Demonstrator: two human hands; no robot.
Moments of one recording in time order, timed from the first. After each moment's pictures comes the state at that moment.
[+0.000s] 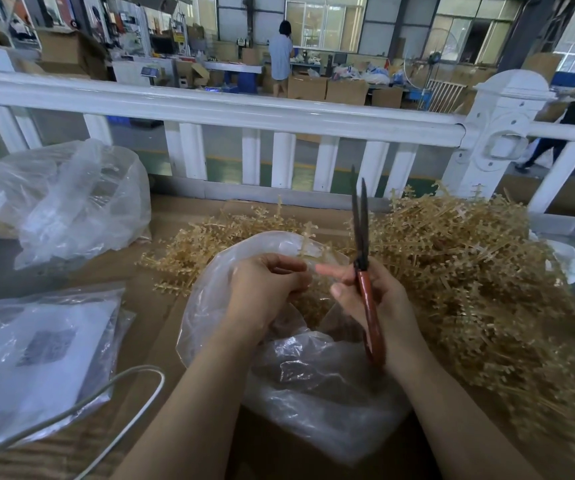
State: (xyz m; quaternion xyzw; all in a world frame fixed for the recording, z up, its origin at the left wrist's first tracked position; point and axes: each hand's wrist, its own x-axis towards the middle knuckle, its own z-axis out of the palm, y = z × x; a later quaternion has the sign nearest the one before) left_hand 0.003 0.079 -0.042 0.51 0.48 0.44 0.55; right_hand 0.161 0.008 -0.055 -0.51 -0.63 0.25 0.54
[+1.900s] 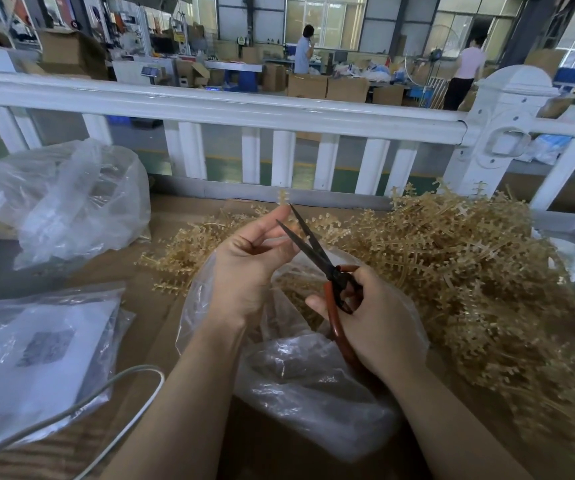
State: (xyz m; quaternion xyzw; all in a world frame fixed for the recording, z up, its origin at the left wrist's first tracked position) left_hand -0.009 0.078 -0.027 0.47 0.24 0.61 0.59; right_hand 0.151 0.011 -0.067 -0.72 -0.59 0.07 0.37
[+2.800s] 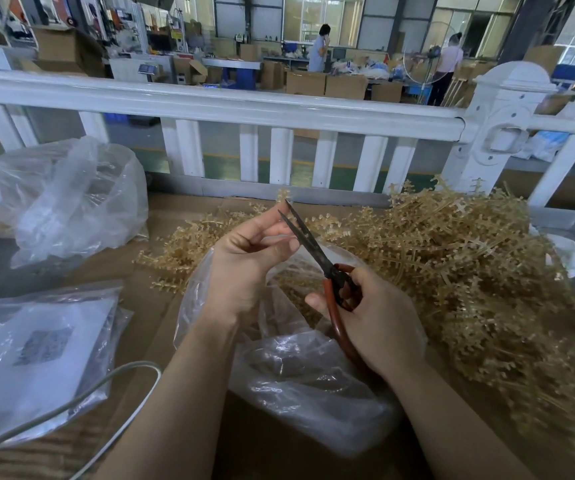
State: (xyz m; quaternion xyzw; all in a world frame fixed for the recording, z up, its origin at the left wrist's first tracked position) left_hand -0.012 0.085 -0.032 0.49 0.21 0.60 0.60; right_hand 0.154 0.008 -0.066 -0.70 -0.62 0.01 0.37
